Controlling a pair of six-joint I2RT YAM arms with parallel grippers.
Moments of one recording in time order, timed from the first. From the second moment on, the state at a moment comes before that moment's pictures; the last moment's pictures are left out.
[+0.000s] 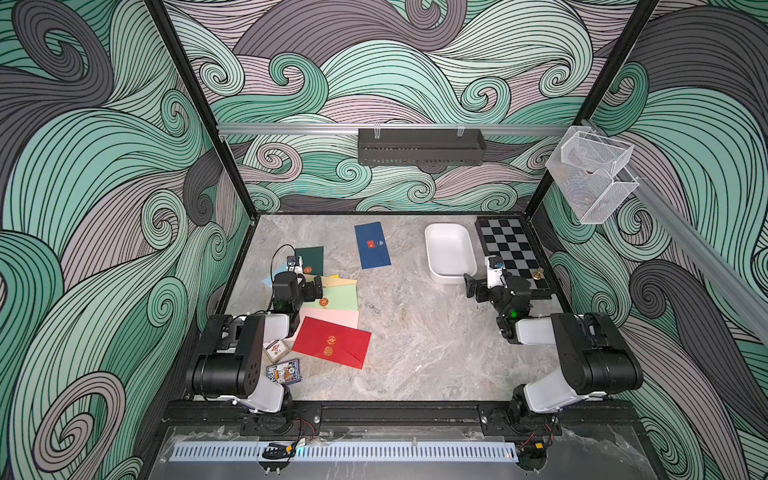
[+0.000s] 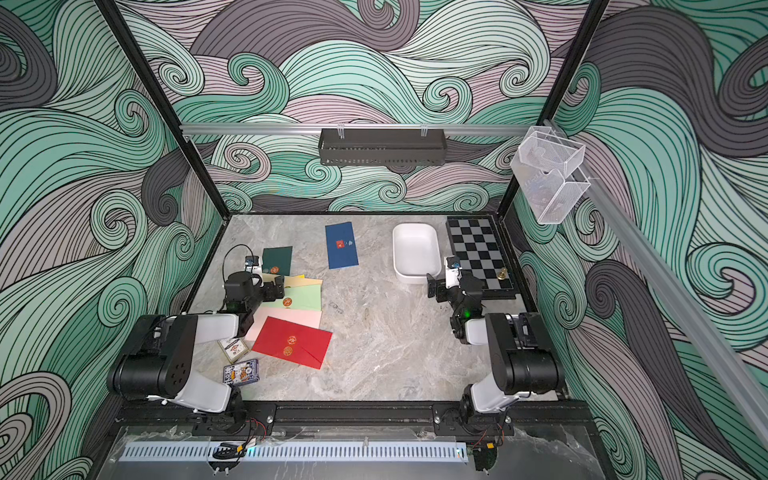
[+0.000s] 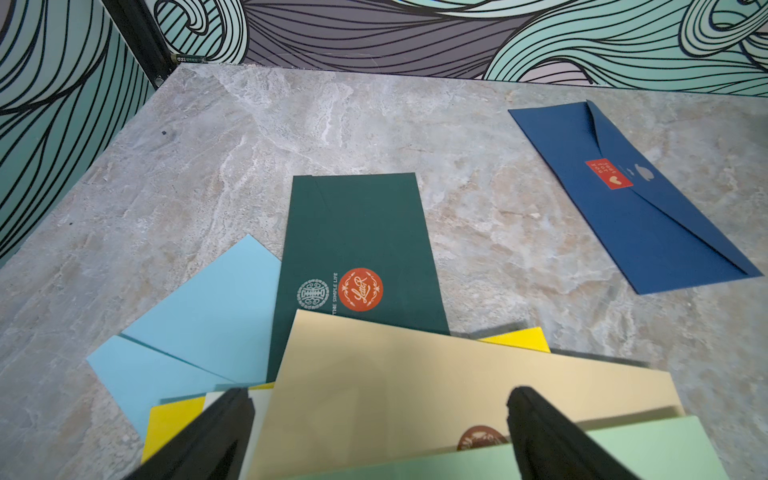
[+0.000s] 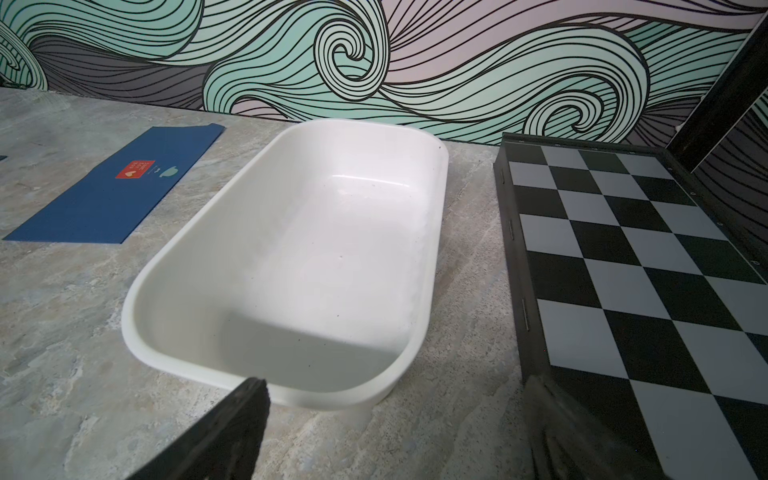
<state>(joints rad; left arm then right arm) -0.01 1.52 0.44 0.58 -0.03 -0.04 0.01 1.55 0.38 0.81 -0.14 -0.06</state>
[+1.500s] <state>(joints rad) 0.01 0.93 0.91 -0.72 0.50 -0.42 0.26 1.80 1.51 -0.68 -0.19 0.19</state>
